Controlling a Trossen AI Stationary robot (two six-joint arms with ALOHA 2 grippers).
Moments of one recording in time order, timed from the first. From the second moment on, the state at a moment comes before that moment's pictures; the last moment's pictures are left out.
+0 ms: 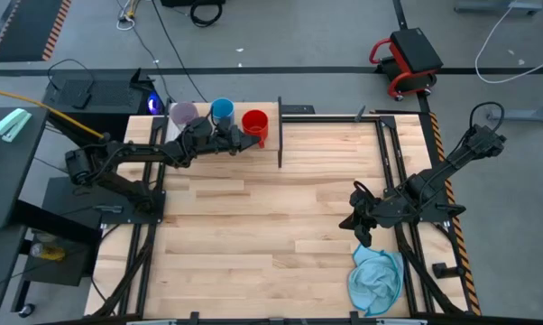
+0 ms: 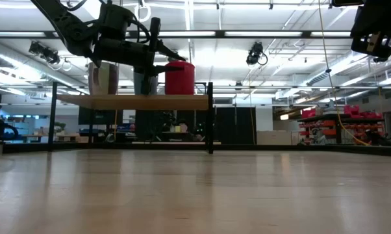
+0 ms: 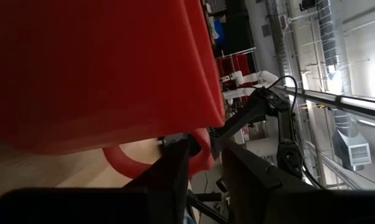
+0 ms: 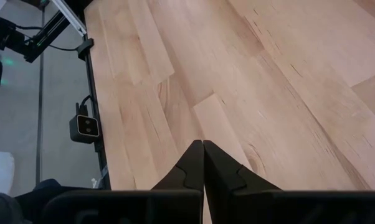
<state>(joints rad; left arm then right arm) 0.49 1.42 0.64 0.70 0.26 -1.25 0.58 0.92 0.71 -0.58 0.29 1.03</state>
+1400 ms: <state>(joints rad) 0.44 1.38 0.64 0.63 0.15 -1.24 0.58 0.92 0.71 -0.58 0.29 0.99</state>
